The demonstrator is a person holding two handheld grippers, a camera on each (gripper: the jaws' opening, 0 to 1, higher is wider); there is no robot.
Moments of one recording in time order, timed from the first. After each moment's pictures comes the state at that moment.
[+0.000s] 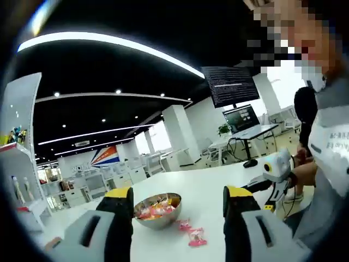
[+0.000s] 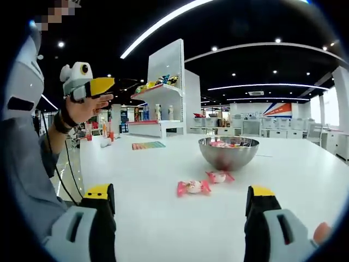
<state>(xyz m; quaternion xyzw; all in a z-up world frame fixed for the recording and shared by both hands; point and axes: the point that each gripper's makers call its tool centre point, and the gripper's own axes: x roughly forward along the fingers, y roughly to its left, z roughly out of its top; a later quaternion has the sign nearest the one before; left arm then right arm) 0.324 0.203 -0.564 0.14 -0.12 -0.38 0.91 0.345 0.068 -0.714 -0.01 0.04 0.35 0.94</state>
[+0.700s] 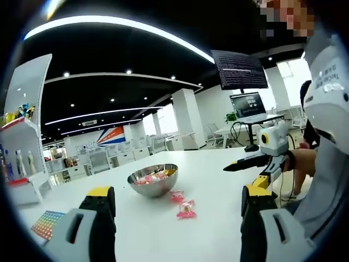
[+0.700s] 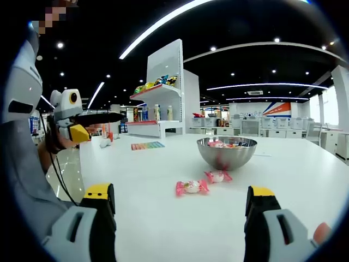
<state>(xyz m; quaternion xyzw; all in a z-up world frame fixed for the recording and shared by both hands) 0.323 0.215 -0.627 0.10 -0.04 -0.36 0.93 0.345 0.064 -0.714 -0.01 0.04 0.34 0.94</state>
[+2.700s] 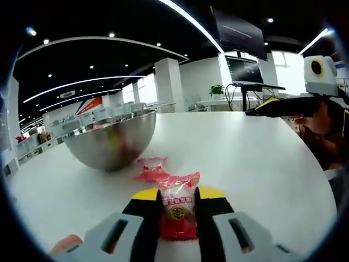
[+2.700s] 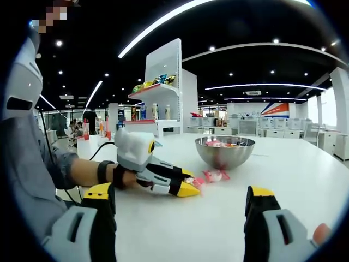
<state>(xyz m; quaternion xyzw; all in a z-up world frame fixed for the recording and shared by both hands) 0.450 0.108 -0.781 0.12 0.09 -0.43 0.89 0.345 0.060 -0.716 -0.01 0.04 0.33 0.94</state>
